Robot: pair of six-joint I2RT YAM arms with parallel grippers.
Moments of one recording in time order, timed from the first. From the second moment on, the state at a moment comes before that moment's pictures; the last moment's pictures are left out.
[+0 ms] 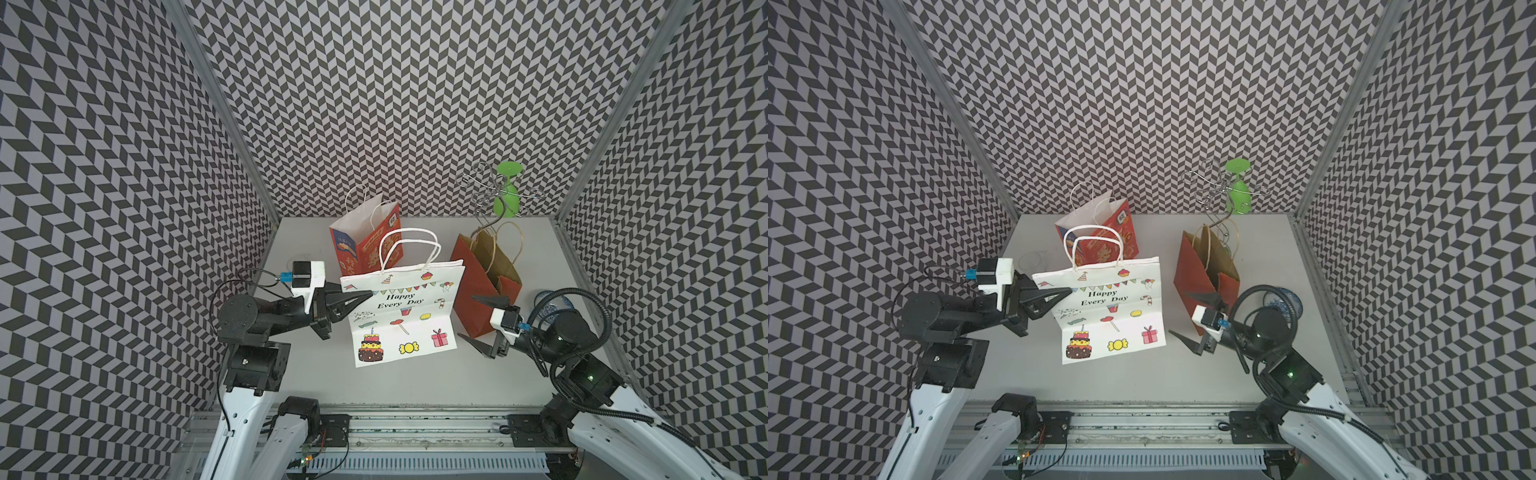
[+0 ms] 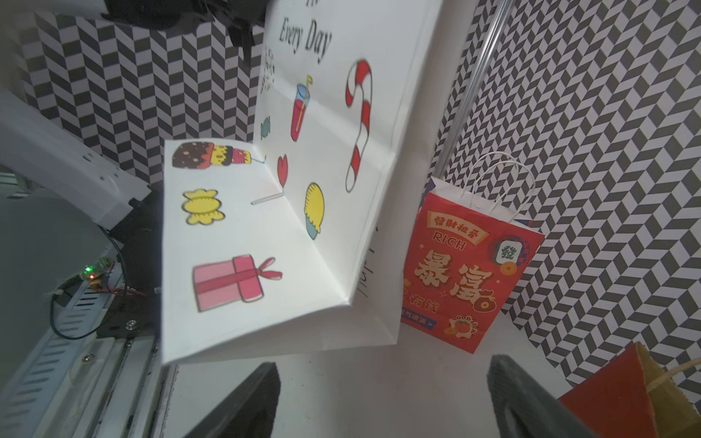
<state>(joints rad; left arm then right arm) -0.13 0.66 0.88 0.20 1.19 -0.37 0.65 0.61 0.50 0.07 -0.50 -0.37</state>
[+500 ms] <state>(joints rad) -0.14 0.66 0.90 0.22 1.23 -0.43 0.70 0.83 0.55 0.29 -0.66 -0.41</state>
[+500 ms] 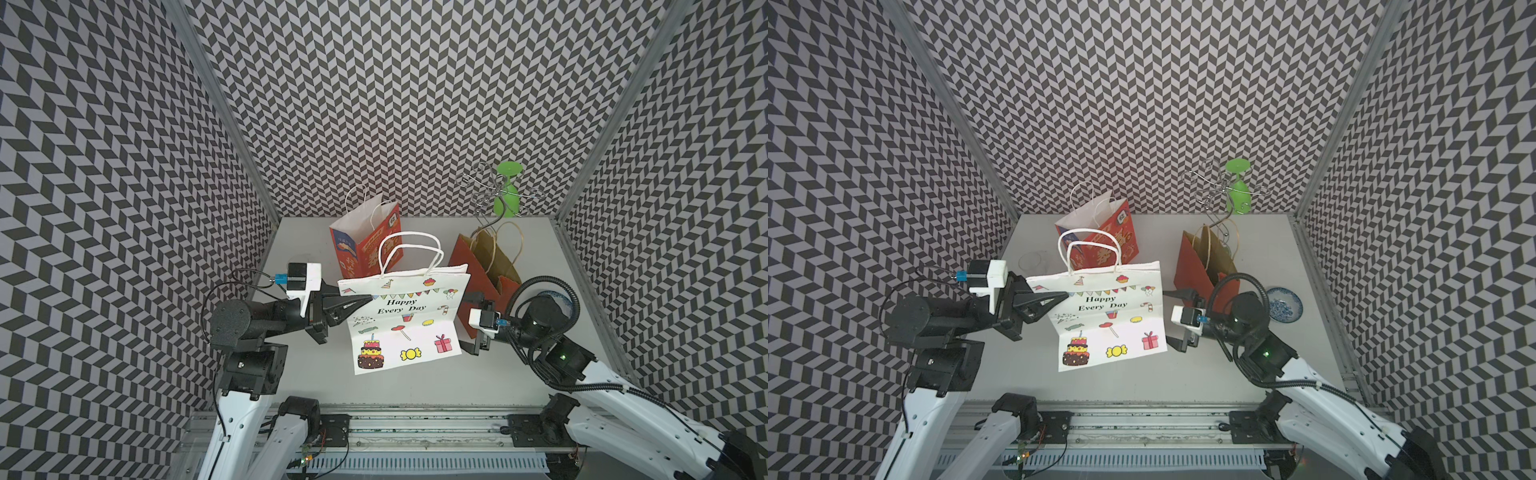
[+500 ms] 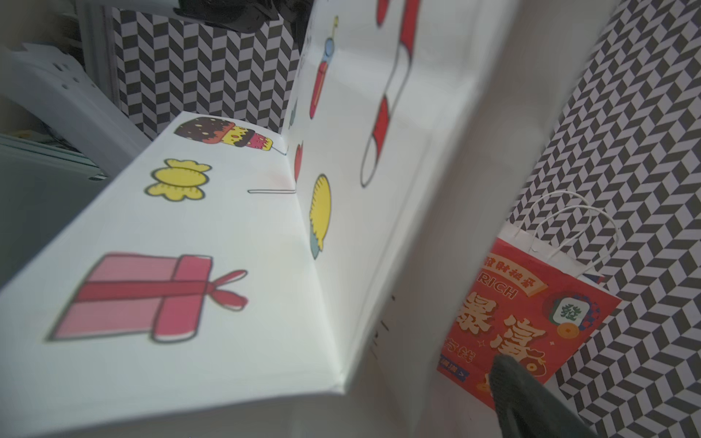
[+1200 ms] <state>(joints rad) -0.15 0.67 0.84 0.27 1.22 -0.47 0.76 0.90 0.60 0.39 -0.87 -0.30</state>
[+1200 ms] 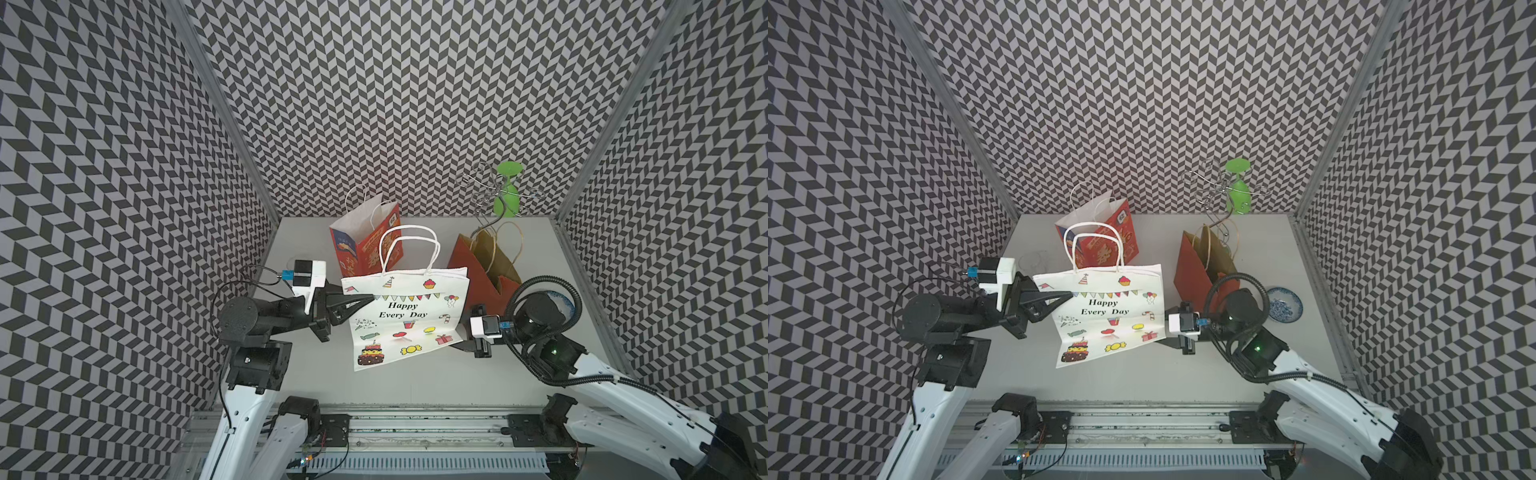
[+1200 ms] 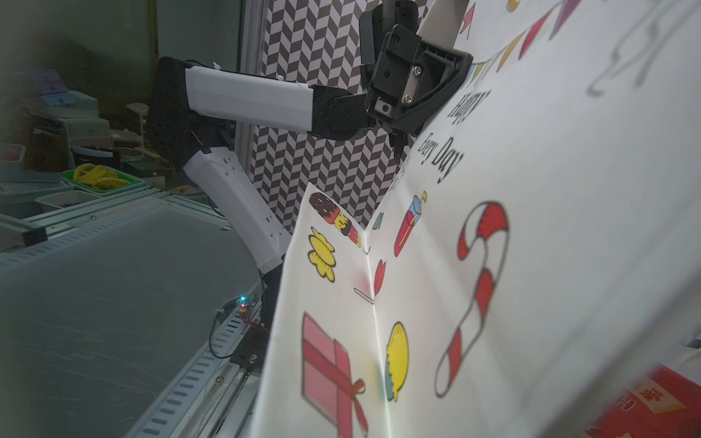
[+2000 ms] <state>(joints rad) -0.17 0.41 0.78 0.15 0.75 -0.24 0.76 0.86 0.61 0.34 -0.72 -0.24</state>
